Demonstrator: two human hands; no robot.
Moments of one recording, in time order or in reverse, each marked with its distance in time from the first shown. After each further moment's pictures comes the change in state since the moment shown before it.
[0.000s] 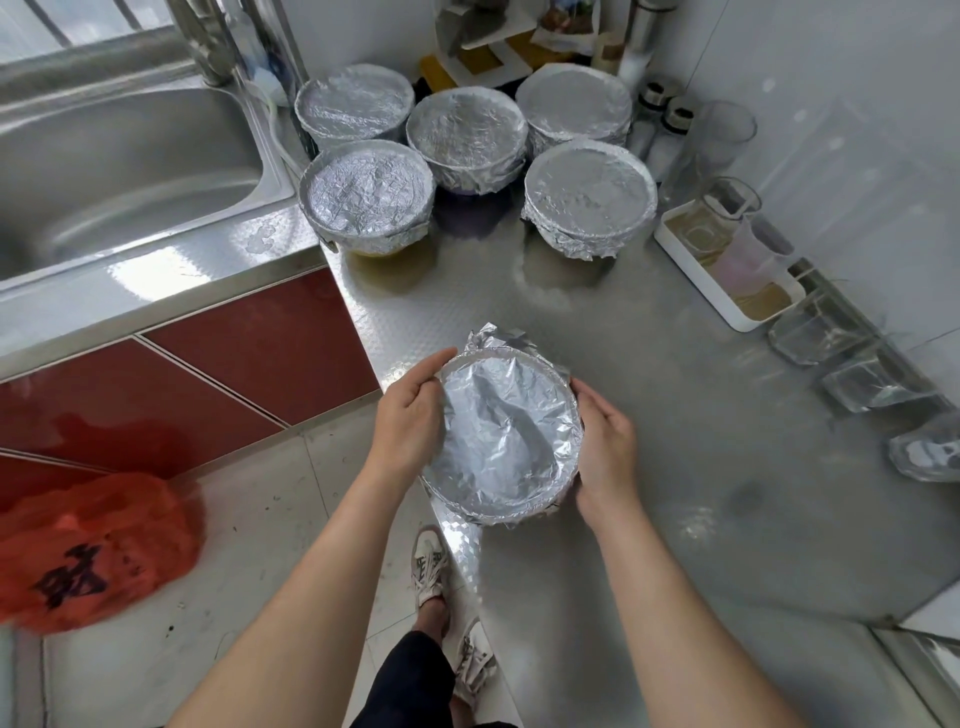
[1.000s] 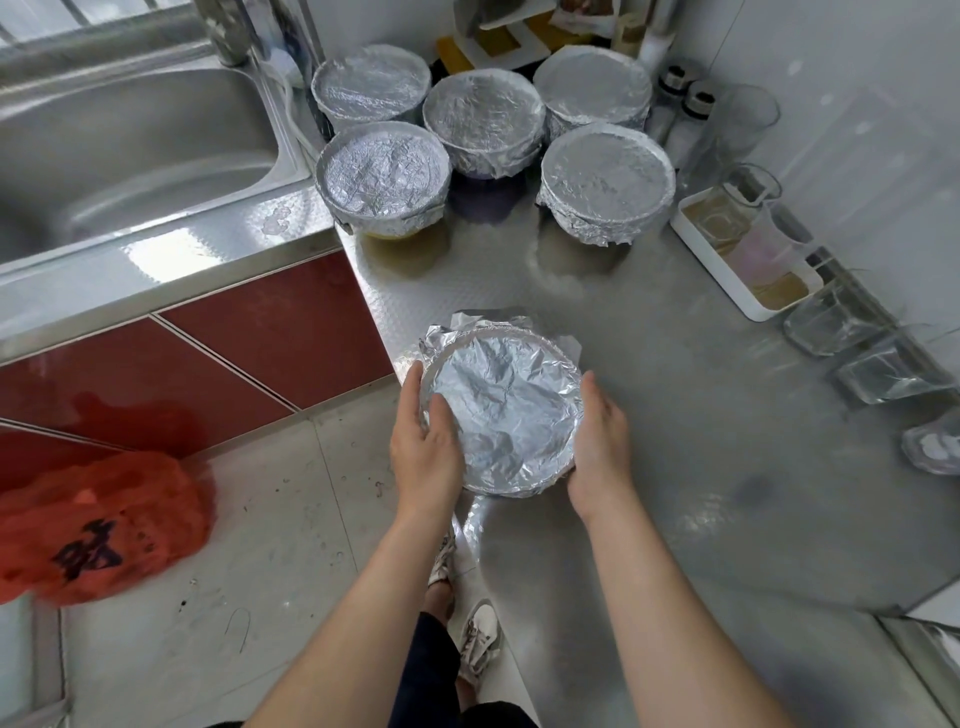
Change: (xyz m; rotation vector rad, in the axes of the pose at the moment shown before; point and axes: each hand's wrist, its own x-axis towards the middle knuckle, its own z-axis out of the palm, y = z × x) left_hand -0.049 -0.023 0.015 -0.114 0.266 -0.036; right_hand -0.013 0.008 0.013 0.026 0.012 0.096
